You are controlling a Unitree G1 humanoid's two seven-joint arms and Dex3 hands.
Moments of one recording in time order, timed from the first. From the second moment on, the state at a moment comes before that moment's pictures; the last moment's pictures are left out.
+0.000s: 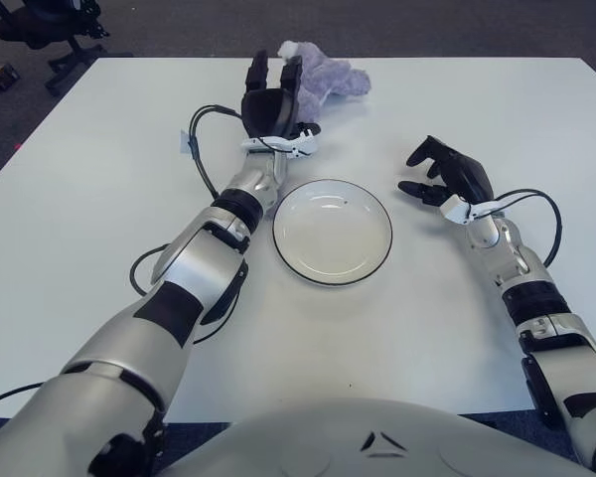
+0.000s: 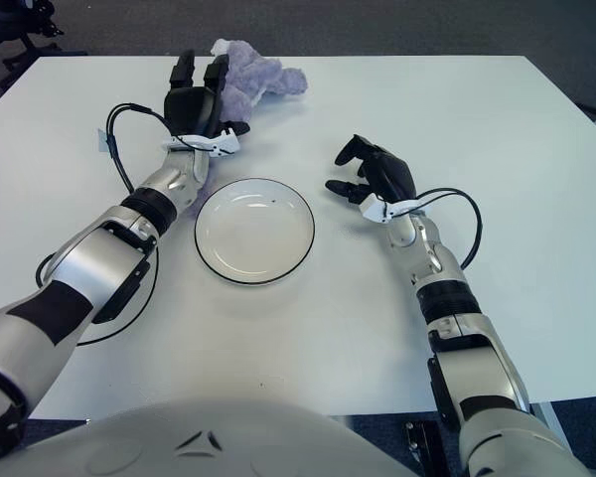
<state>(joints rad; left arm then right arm) -1.02 0.08 -0.46 1.19 0.78 0.01 0.77 -0.41 -0.44 0.15 0.53 -0.50 -0.41 -0.19</state>
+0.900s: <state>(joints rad) -1.02 0.11 -0.47 1.24 0.71 -0.15 0.64 -0.39 -0.45 0.15 0.49 -0.50 -0.40 -0.17</state>
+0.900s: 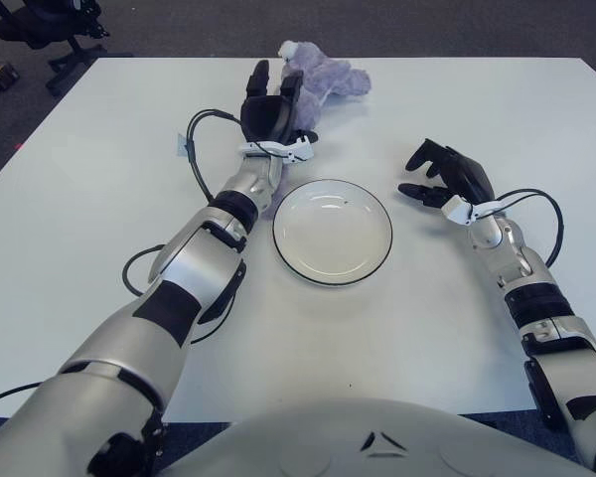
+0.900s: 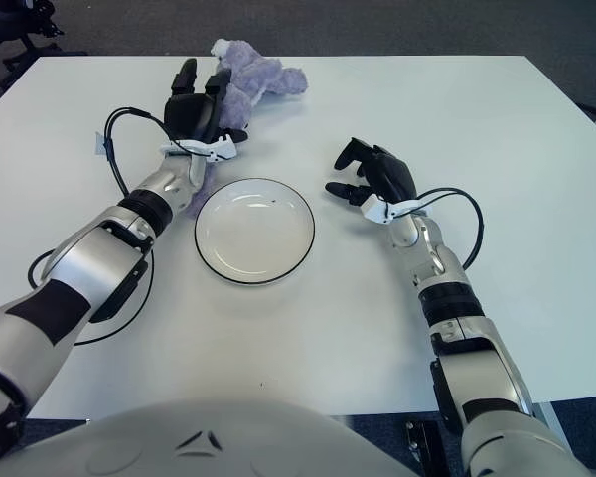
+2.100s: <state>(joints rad) -1.04 0.13 -0.43 1.26 0.60 -0.23 0.39 -0.39 -0.46 0.16 0.49 -0.52 -0.39 -0.17</state>
